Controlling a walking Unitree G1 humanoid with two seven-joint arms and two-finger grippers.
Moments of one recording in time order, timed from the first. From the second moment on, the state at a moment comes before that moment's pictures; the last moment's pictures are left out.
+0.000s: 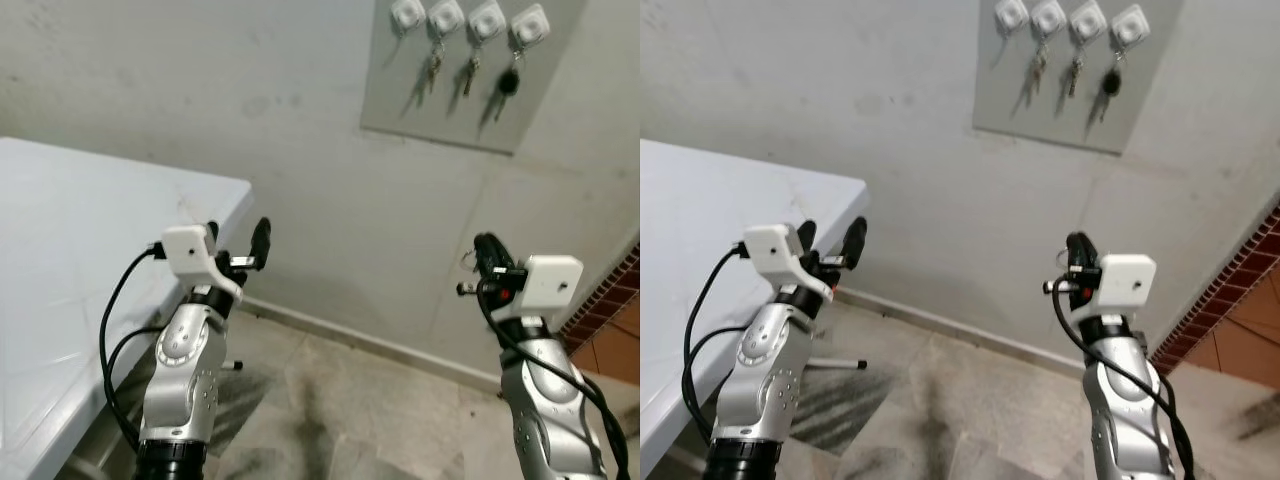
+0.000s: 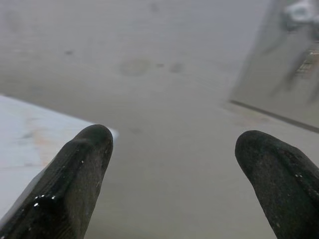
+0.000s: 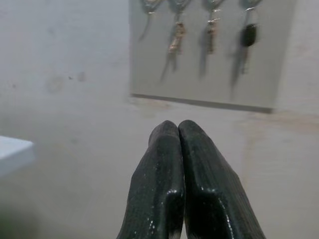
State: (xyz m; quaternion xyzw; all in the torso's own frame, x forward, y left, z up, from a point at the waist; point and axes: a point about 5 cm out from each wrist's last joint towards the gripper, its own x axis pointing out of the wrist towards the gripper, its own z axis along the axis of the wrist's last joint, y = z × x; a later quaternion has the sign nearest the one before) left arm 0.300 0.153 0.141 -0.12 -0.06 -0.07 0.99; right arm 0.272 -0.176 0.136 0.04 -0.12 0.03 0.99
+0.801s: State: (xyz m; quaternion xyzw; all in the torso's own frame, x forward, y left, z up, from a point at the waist) left arm 0.302 0.140 0.143 -0.13 -0.06 -0.09 0.99; right arm 0.271 -0.181 0.135 0.03 -0.11 0.03 0.99
